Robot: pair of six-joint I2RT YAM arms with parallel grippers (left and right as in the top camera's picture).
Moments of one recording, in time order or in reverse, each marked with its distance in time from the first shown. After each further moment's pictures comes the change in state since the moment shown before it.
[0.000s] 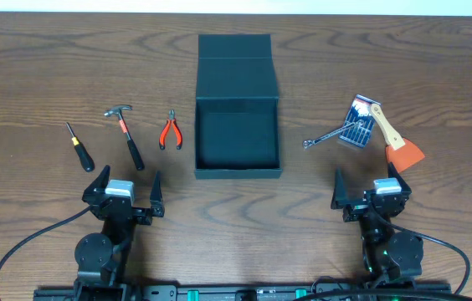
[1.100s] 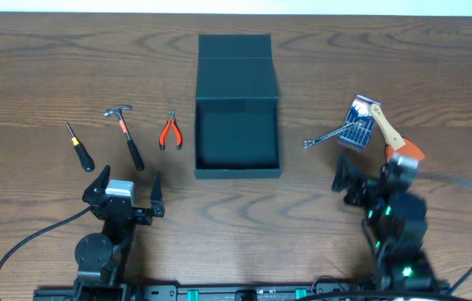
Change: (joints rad) left arm 0.000 0.001 0.000 0.001 0.003 0.000; right arm -0.050 0.554 0.322 -0.135 -0.005 0.447
